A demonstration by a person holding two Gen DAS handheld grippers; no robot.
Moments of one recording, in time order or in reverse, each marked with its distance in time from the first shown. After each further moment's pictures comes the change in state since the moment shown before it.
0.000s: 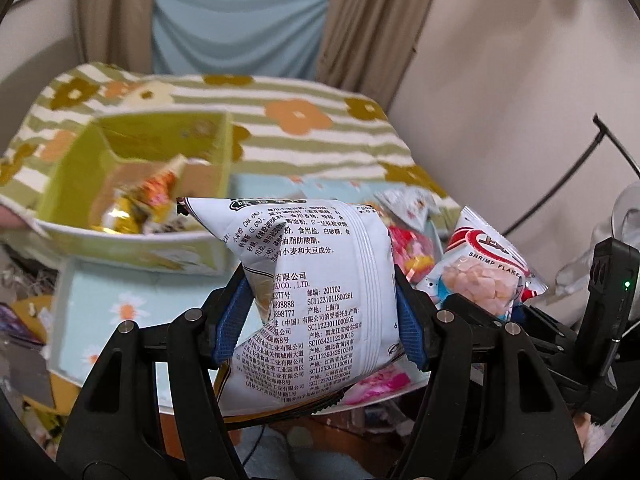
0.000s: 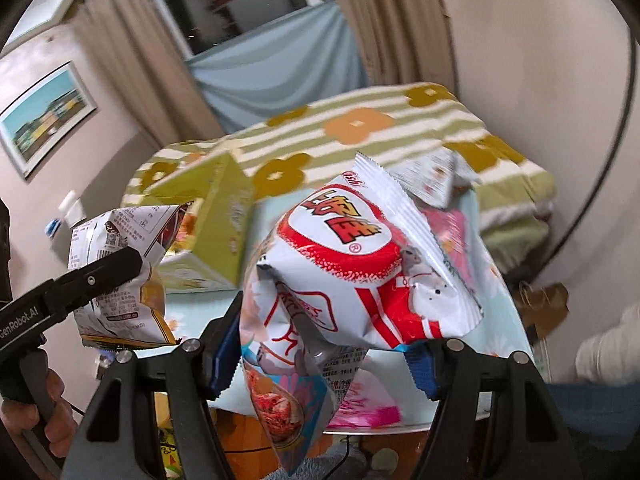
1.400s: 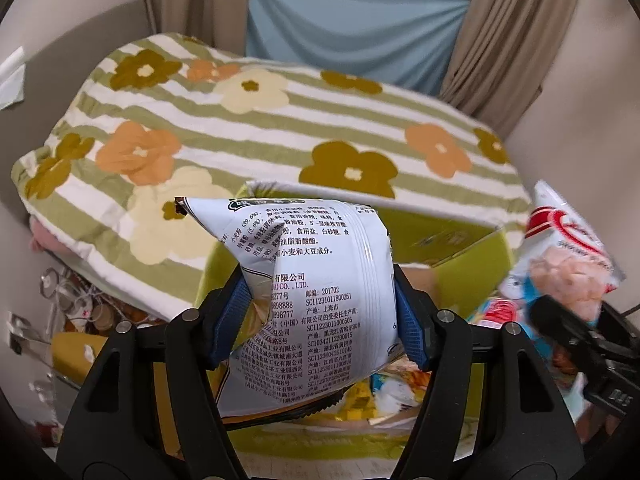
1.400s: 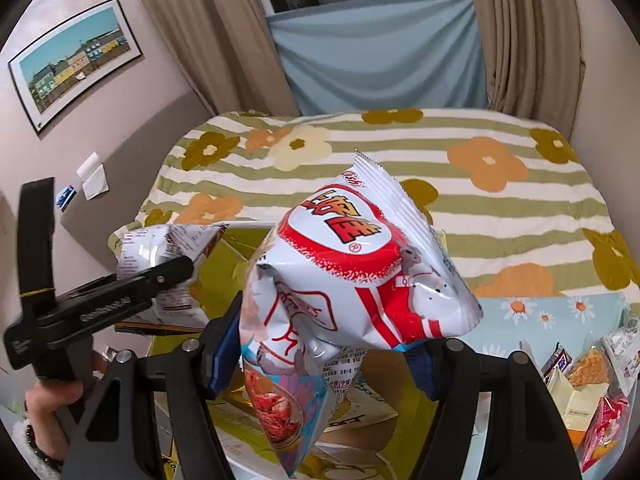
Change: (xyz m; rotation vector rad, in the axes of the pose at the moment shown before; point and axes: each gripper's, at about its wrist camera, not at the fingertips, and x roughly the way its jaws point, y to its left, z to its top) left arm 0.142 0.338 0.187 -0.139 0.097 0.204; right arm 0.243 0.234 0.157 -0.169 0.095 0.076
